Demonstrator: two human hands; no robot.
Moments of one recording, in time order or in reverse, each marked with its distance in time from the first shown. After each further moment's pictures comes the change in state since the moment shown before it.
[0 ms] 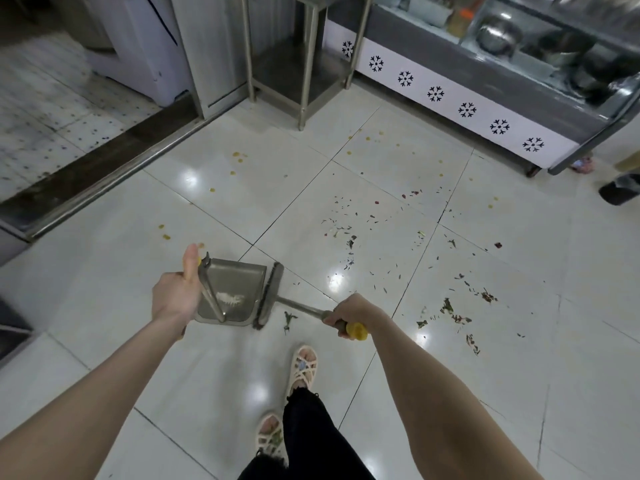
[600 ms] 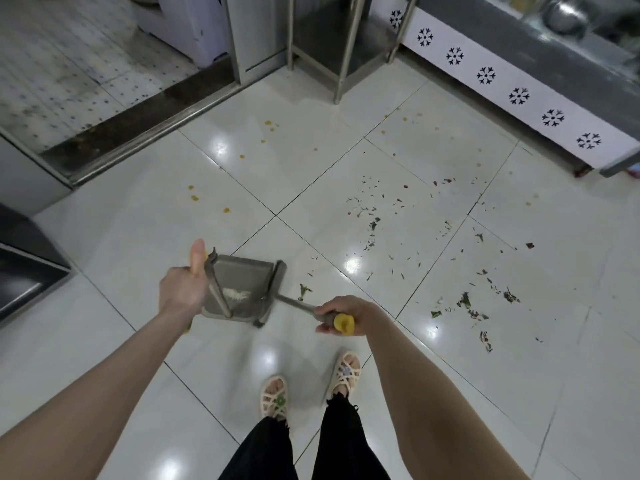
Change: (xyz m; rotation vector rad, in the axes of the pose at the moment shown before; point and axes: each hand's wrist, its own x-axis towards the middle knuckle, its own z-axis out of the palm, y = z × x) left_hand -0.046 -0.059 -0.021 0.033 0.059 -0.127; right_hand -0.022 0.019 0.058 0.417 -0.355 0.153
